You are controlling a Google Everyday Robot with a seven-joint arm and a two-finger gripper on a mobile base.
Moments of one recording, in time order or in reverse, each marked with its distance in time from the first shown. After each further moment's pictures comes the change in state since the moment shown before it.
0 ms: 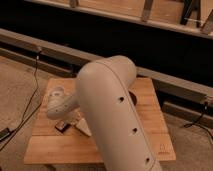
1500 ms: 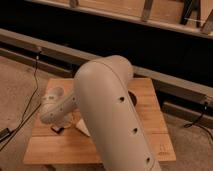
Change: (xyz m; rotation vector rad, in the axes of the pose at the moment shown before) arm -0.021 0.047 -0.018 -0.044 -0.083 -0.097
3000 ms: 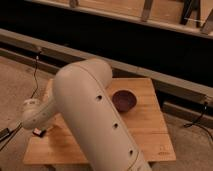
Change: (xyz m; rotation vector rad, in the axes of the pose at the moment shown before) arm -0.089 0.075 -0.013 -0.037 -0.137 -0.180
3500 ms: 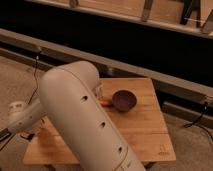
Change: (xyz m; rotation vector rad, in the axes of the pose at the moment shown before) arm -0.051 0.038 -0.004 -0.028 -0.045 -0.064
